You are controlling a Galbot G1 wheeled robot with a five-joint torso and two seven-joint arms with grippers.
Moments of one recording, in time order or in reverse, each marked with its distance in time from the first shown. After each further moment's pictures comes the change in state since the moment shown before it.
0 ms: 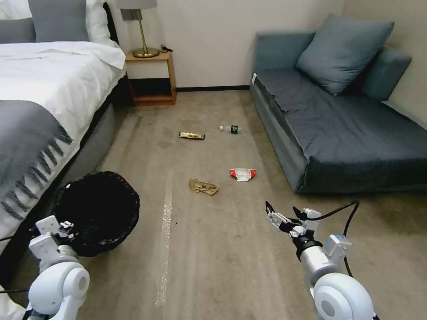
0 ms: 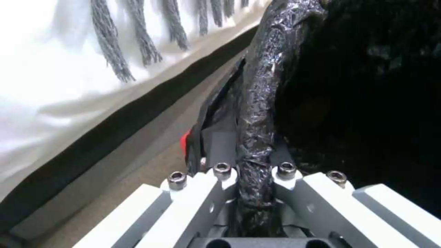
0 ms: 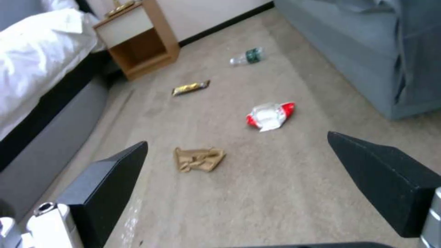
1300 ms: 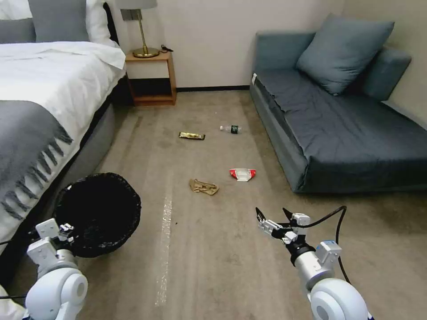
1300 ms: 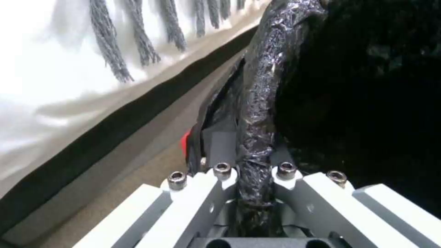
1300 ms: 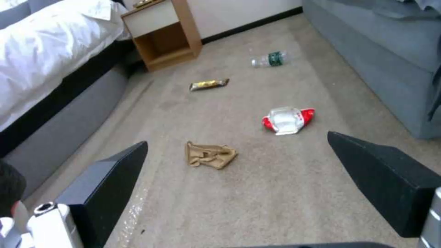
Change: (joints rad) left arm 0.025 -0.003 -0.019 0.003 0.001 -0.033 0.047; right arm 0.028 -0.043 -0.028 -0.073 -0.056 0.065 -0.096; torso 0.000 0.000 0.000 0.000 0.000
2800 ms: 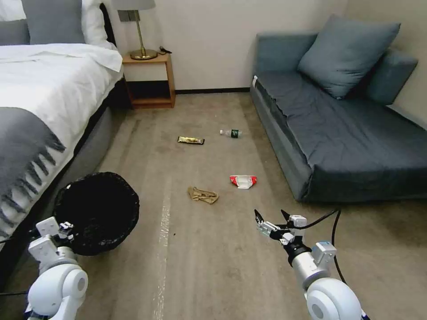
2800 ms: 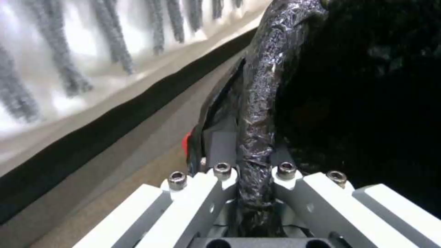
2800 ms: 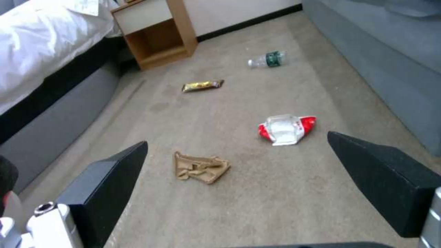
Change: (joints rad) left arm -0.037 0.008 0.005 0.053 -0.007 -0.021 0.004; right arm 0.016 0.006 -0.013 -0.050 -0.016 0.017 -0.012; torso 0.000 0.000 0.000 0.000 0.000
